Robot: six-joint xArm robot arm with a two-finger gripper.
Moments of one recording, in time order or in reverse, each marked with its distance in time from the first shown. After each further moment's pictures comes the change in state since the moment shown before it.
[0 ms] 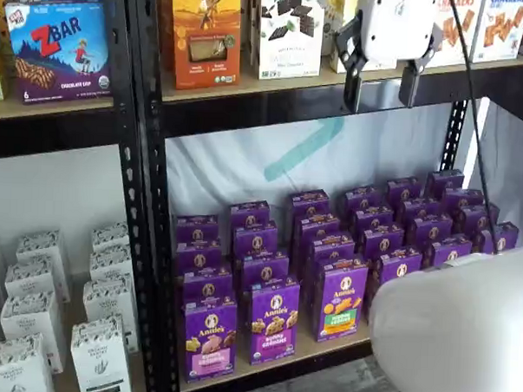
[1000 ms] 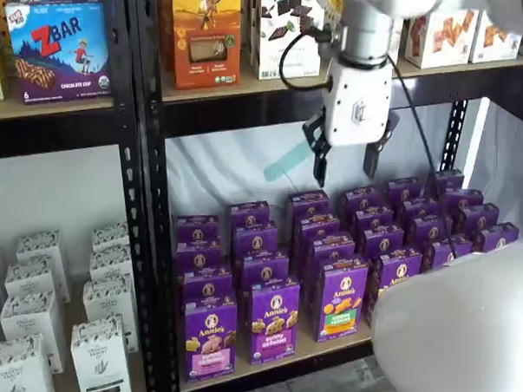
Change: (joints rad) arm 0.070 0.060 0.328 -0.037 -0.412 0.070
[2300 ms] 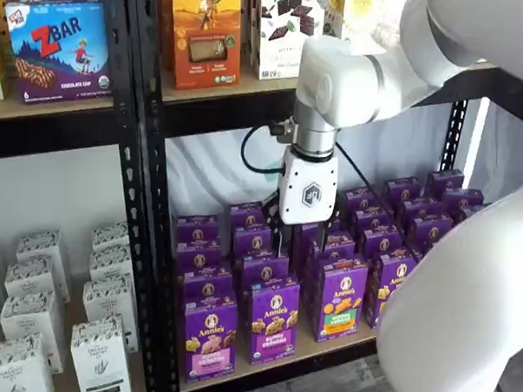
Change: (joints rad) arm 0.123 0.330 0.149 0.069 -0.449 0.082
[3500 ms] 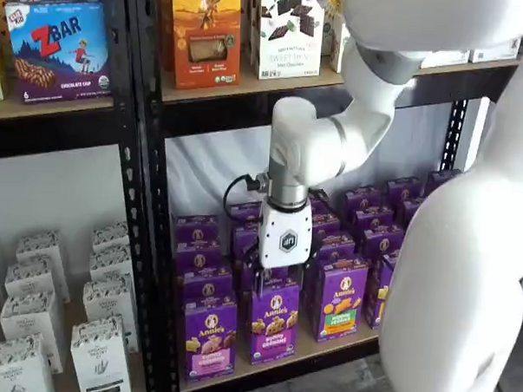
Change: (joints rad) arm 0.058 0.379 -0.042 -0.014 -0.305 0.054
